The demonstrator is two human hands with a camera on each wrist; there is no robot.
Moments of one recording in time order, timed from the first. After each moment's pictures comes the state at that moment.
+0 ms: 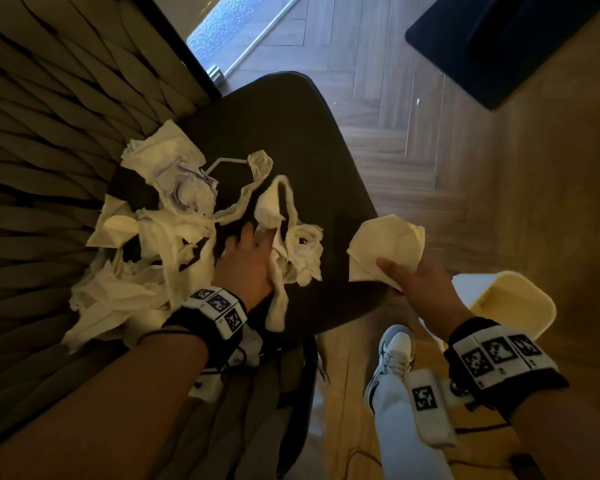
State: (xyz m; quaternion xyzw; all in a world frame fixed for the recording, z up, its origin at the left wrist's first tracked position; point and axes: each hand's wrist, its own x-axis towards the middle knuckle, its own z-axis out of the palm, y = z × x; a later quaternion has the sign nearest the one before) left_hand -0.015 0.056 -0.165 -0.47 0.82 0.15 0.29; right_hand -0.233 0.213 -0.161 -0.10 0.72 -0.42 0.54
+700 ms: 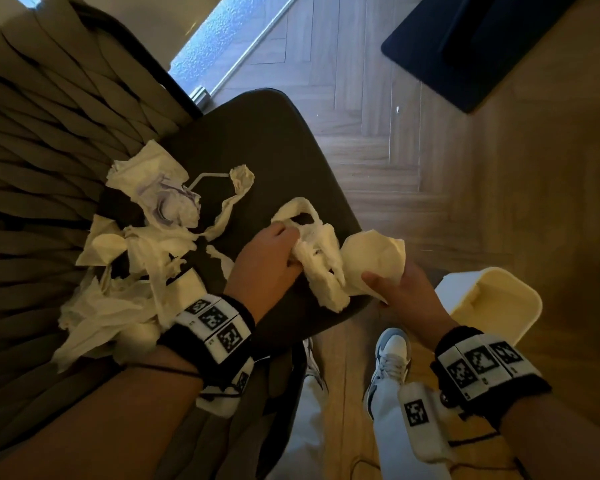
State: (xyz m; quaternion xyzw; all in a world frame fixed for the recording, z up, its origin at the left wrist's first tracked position) left_hand -0.082 0.079 -0.117 -0.40 0.88 0.25 0.10; right_hand -0.236 0.236 -0.161 -0.15 0.72 -0.42 0.54
